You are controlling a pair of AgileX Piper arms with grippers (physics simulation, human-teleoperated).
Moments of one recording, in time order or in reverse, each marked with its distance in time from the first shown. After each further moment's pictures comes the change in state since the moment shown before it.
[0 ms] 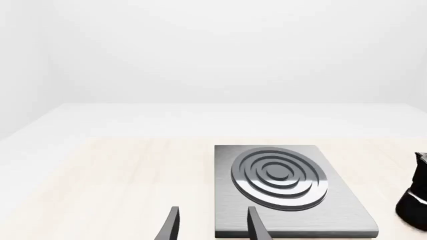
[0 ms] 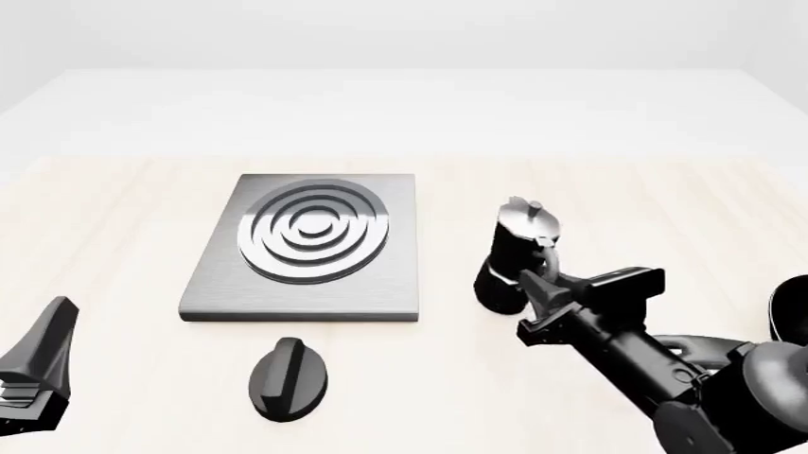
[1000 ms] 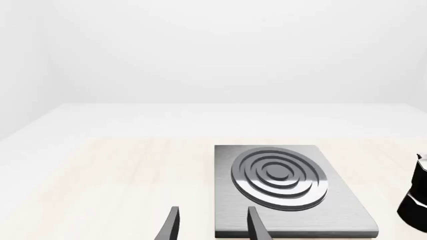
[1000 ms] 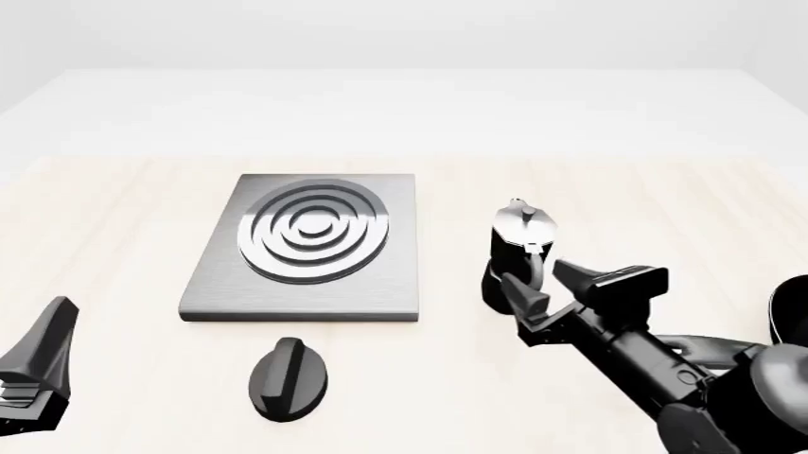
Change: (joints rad) left arm 0.000 0.000 0.000 0.000 0.000; right arm 0.003 -0.024 0.009 -0.001 0.001
